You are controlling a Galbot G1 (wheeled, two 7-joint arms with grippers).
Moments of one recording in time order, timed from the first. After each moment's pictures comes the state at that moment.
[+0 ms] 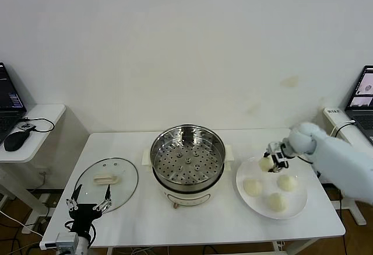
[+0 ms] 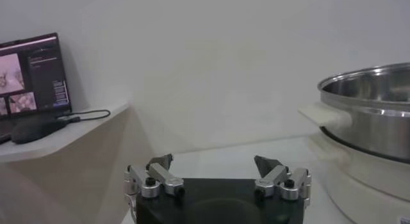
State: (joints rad) left arm 1.68 -1.22 -0.63 -2.09 -0.20 0.09 -0.19; right arm 0.10 0.61 -0.79 1.32 -0.11 -0.13 -1.01
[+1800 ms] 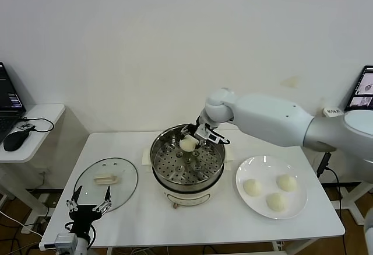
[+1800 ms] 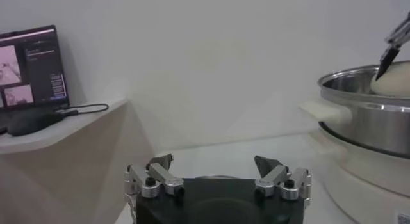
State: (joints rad) left arm 1.68 -1.23 -0.64 -2.08 -0.20 0.08 -0.17; right arm 0.43 1.22 -1.27 1.12 -0.22 0.37 -0.82
